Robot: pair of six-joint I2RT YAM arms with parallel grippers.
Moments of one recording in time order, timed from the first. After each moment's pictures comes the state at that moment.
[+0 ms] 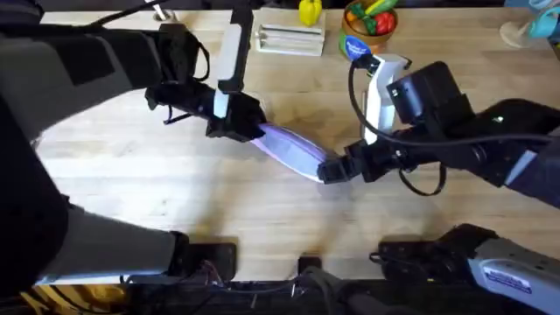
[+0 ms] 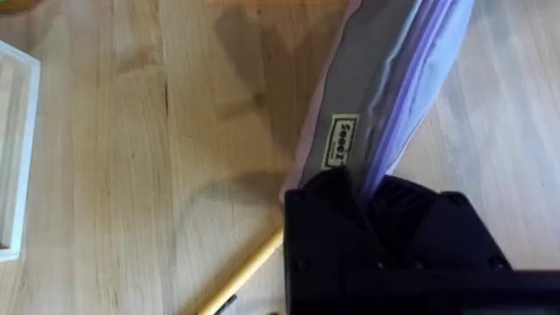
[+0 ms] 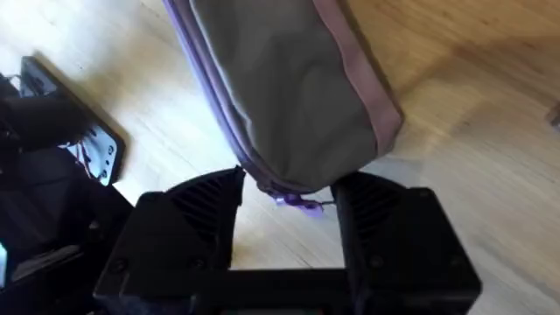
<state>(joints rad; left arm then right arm) -0.06 1.63 0.97 -0.85 0.84 1.64 0.48 1.13 0.64 -0.65 -0.46 0.16</state>
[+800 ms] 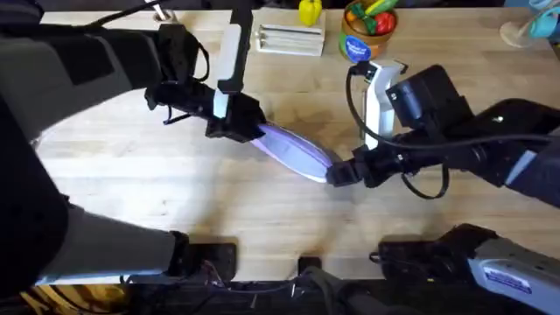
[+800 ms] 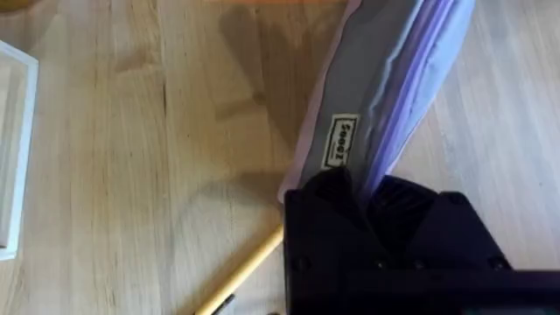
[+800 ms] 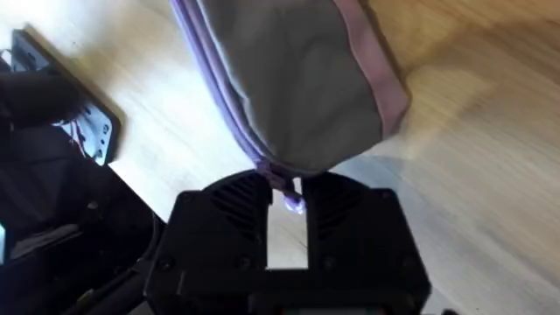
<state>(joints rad) -0.06 1.63 0.97 -0.86 0.84 1.64 0.48 1.13 0.64 -0.70 -0.48 0.12</state>
